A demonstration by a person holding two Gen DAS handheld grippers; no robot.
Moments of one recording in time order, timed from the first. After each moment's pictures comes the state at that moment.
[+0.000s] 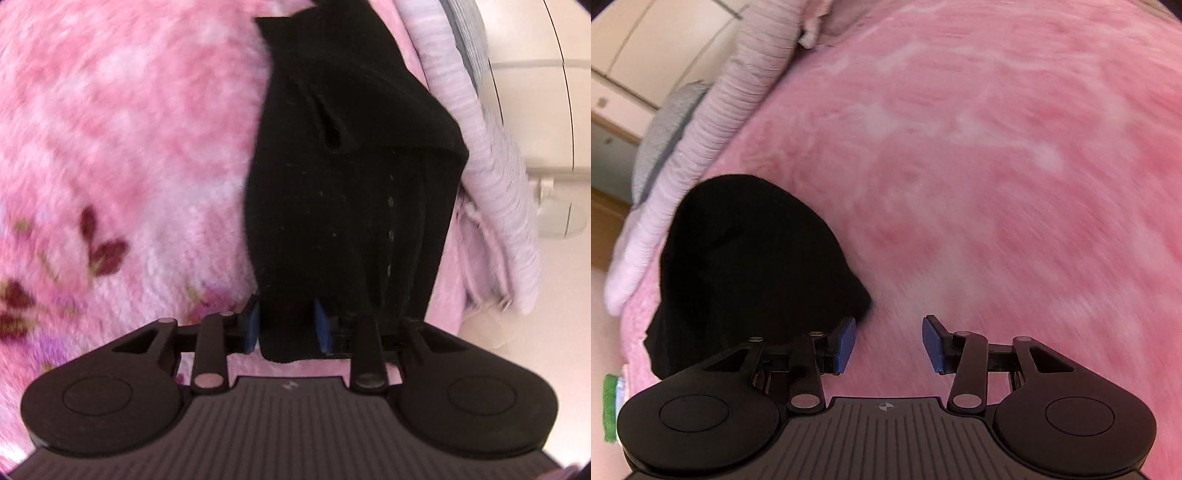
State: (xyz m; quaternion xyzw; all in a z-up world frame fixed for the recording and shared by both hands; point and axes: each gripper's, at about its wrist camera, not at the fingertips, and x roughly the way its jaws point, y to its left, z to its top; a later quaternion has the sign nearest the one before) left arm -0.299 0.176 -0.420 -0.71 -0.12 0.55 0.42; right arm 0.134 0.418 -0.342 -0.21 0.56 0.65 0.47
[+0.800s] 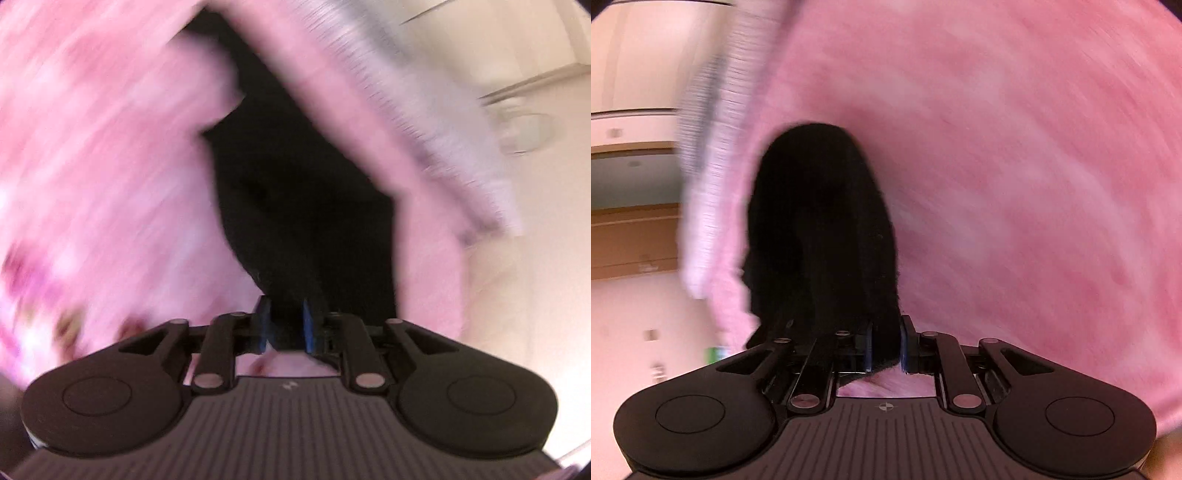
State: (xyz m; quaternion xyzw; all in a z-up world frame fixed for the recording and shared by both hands) left arm -0.405 0.129 -0.291 -0.65 0.03 0.57 0.50; right arm 0.106 0.307 -0.323 -0.18 0.73 0.55 0.36
